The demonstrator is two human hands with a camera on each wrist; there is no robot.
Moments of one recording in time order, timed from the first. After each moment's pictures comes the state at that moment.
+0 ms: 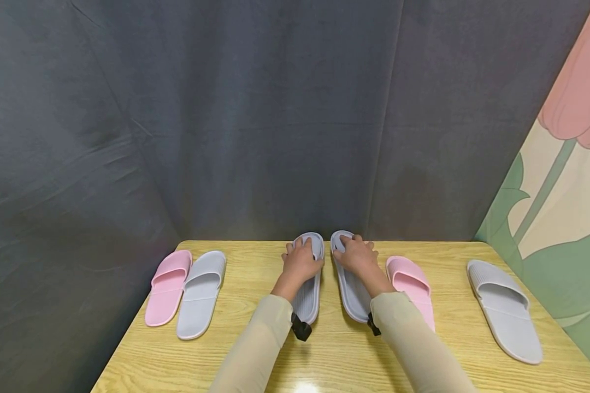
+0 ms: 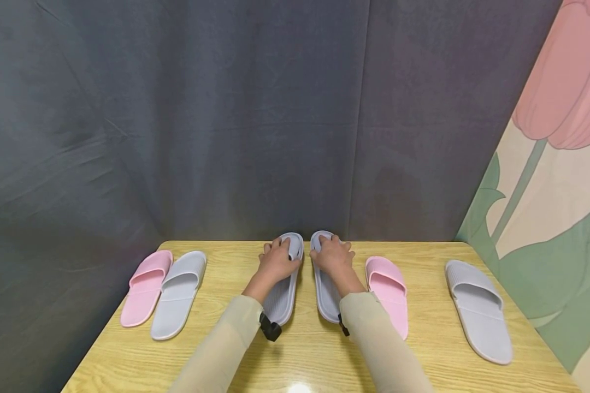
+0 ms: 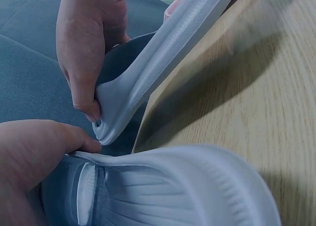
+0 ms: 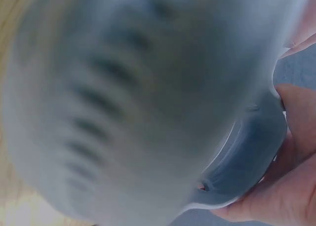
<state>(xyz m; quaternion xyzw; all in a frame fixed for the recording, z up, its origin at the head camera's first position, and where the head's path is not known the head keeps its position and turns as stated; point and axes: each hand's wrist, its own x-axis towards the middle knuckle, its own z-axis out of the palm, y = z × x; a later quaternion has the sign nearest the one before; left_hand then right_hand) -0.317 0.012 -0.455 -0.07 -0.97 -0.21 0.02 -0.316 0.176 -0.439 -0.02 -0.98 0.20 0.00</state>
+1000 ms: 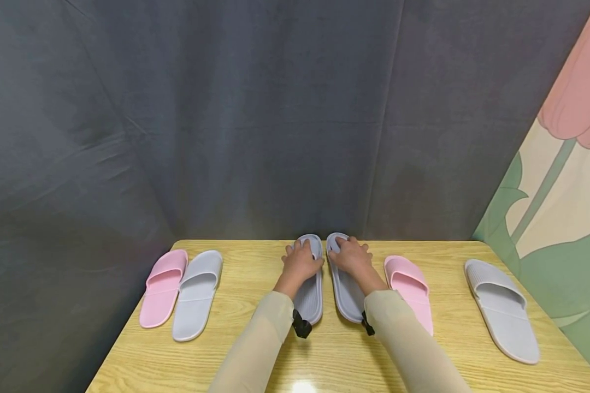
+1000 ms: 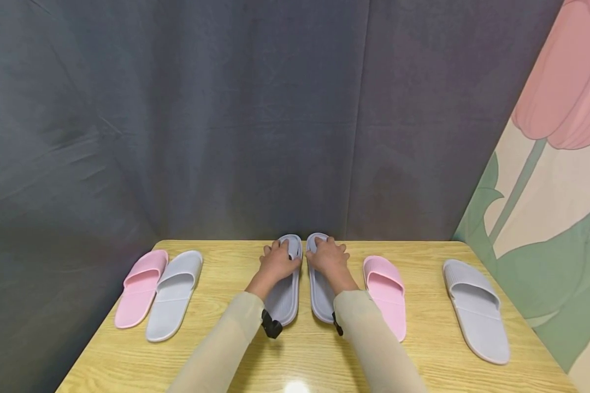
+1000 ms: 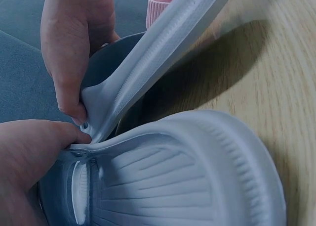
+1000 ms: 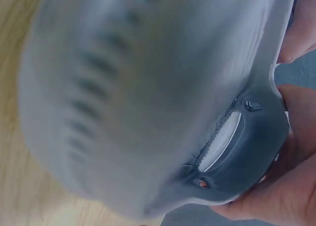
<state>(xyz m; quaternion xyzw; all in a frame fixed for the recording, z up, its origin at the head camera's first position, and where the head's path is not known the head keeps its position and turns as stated) -0.324 0.018 -0.469 -0.06 -0.97 -0.24 0.00 -0.318 0.171 -0.448 -0.03 -0.97 0.22 -0.01</state>
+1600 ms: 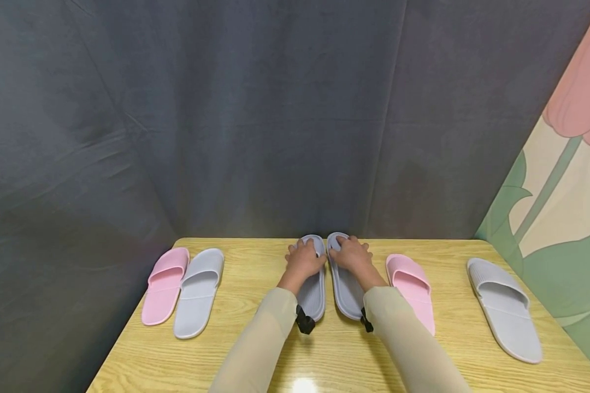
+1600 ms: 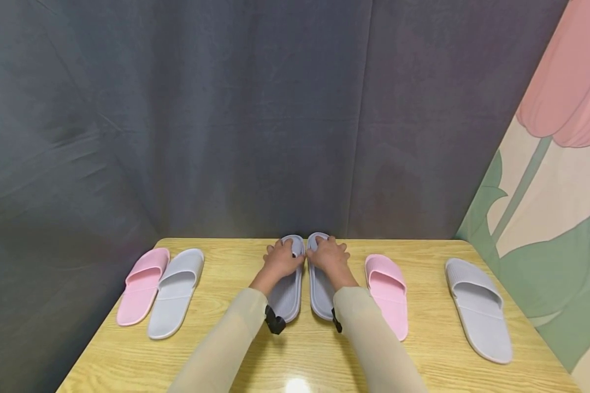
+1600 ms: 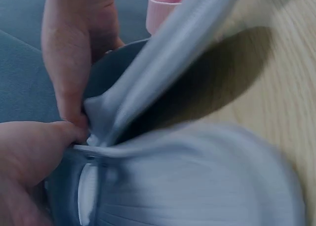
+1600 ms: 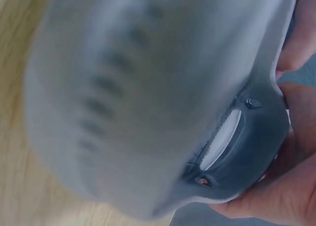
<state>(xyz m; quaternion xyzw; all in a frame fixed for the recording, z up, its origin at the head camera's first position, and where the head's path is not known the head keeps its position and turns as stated) -0.326 0.023 -0.468 -0.06 -0.97 -0.23 -0.02 -0.327 0.171 -0.454 -0.03 -0.97 0.22 -0.04</state>
